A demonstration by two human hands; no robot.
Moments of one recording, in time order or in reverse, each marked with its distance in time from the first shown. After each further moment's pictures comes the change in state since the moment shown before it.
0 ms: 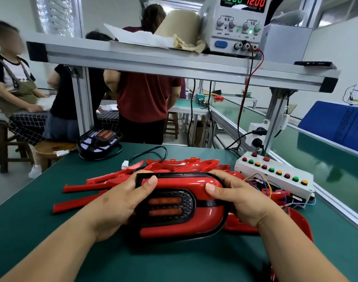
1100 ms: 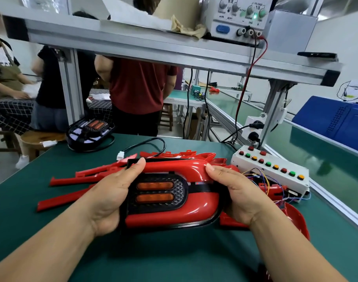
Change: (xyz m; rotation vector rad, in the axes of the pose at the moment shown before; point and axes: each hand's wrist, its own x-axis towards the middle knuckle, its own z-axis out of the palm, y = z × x) left_hand 0.019 -0.007 0.001 -0.350 0.104 -0.056; right_hand 0.007 0.003 0.012 0.196 0.169 0.099
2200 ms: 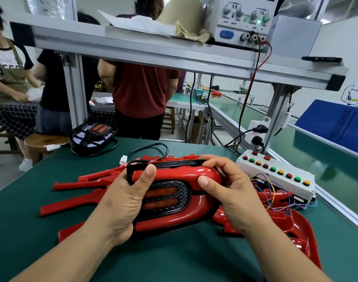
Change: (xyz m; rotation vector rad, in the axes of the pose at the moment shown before) left_hand -0.008 -0.006 0.021 -0.031 0.100 0.276; right_hand -0.002 0.007 0.015 -0.193 0.072 -0.515
